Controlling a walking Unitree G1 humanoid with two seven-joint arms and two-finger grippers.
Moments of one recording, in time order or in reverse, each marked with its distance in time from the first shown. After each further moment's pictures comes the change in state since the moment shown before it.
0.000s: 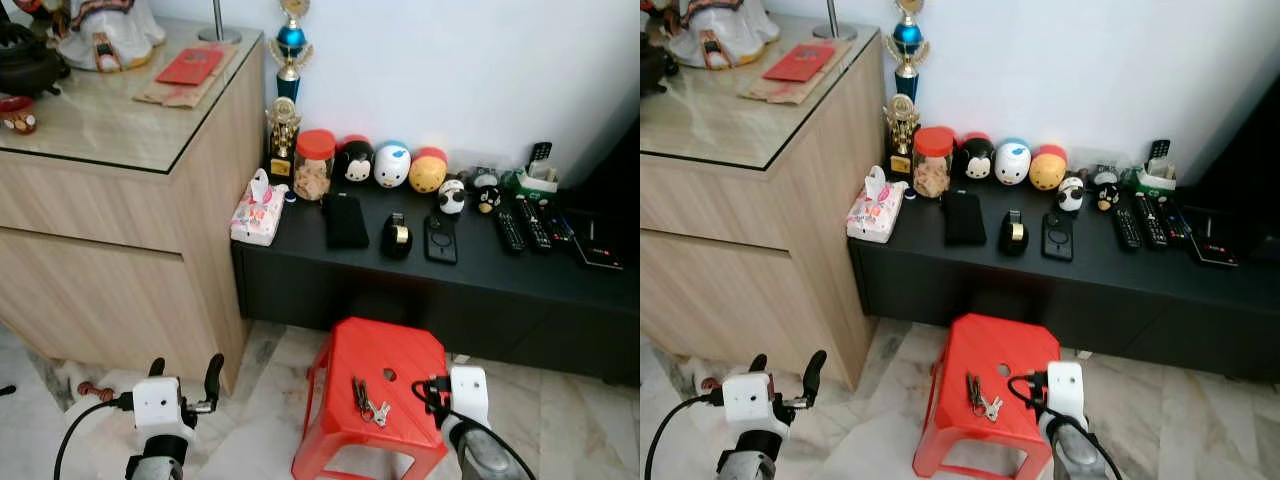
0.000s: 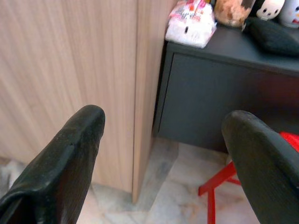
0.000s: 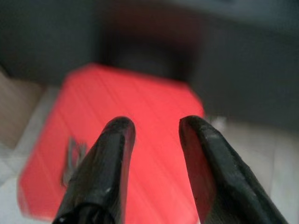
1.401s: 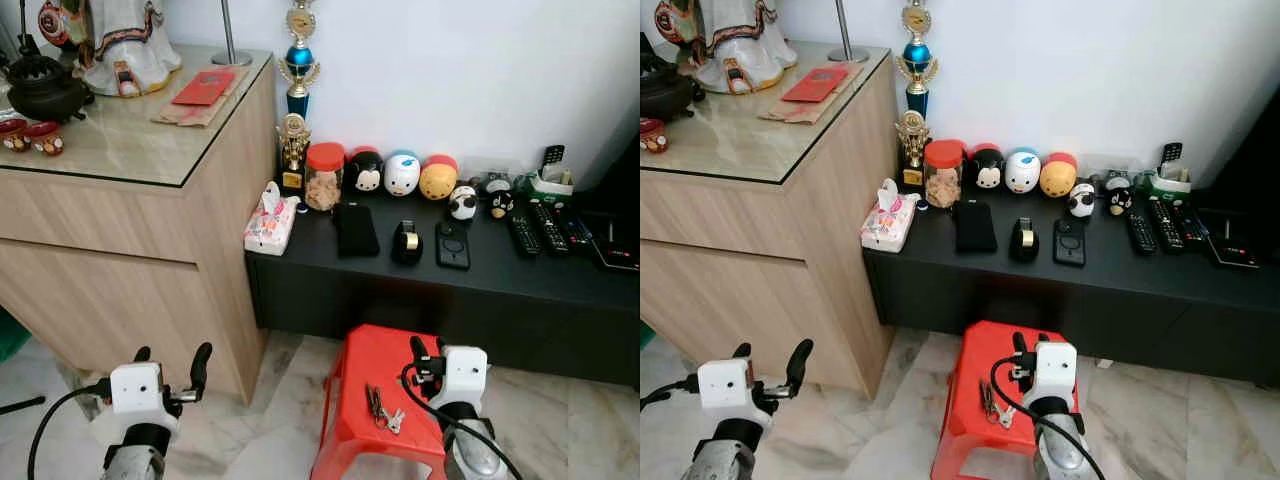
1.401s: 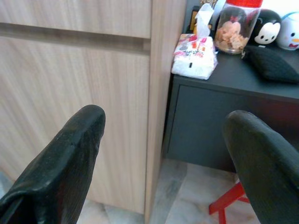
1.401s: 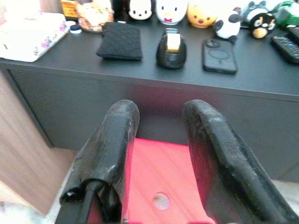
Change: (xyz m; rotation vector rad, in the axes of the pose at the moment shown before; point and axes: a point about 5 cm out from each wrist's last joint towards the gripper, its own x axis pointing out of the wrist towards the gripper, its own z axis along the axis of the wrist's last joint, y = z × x) left arm 0.011 0.008 0.036 -0.017 -0.023 -0.026; right arm -0.021 0.018 0.033 0.064 -0.265 -0.043
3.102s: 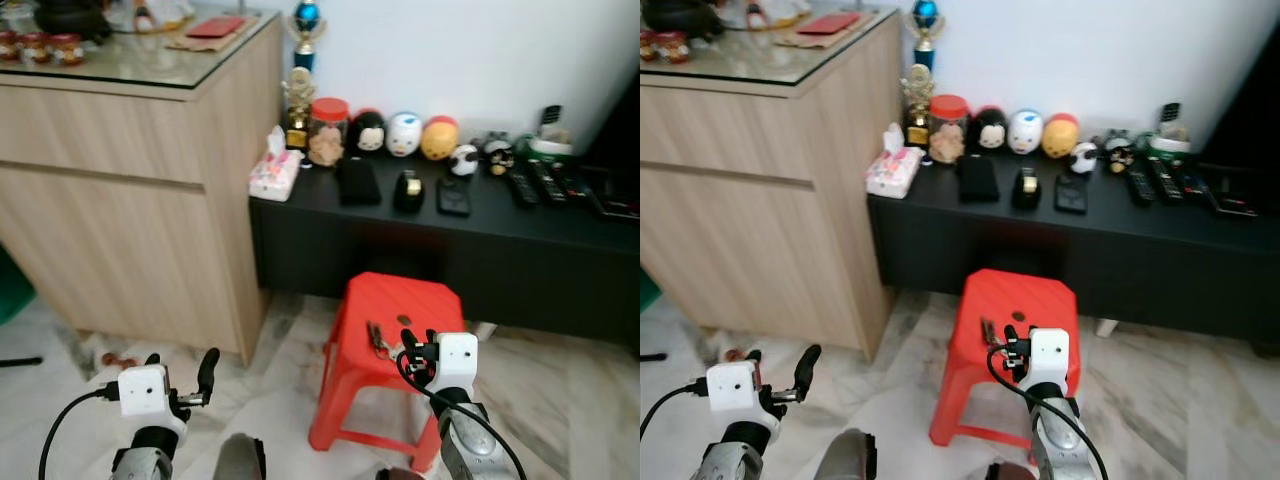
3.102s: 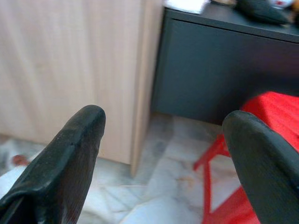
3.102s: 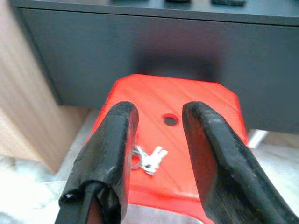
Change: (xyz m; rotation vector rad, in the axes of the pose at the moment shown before) left arm -0.003 -0.006 -0.007 -0.052 0.062 -0.022; right arm 0.012 0.009 0.005 0.036 0.049 0.074
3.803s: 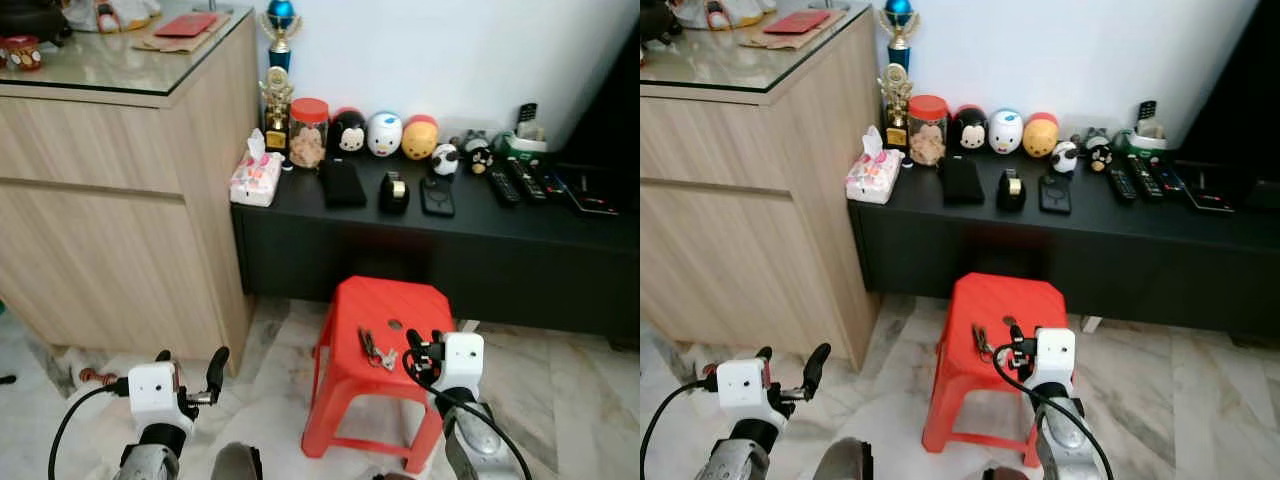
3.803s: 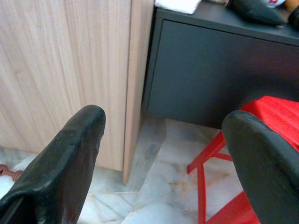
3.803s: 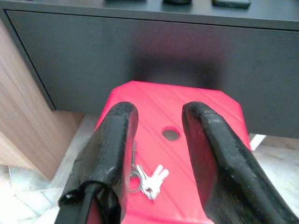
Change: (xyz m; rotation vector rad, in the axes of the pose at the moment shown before) left arm 0.002 -0.004 0.001 0.001 -0.005 -0.019; right arm 0.004 -0.003 0.004 0.004 -0.004 -0.005
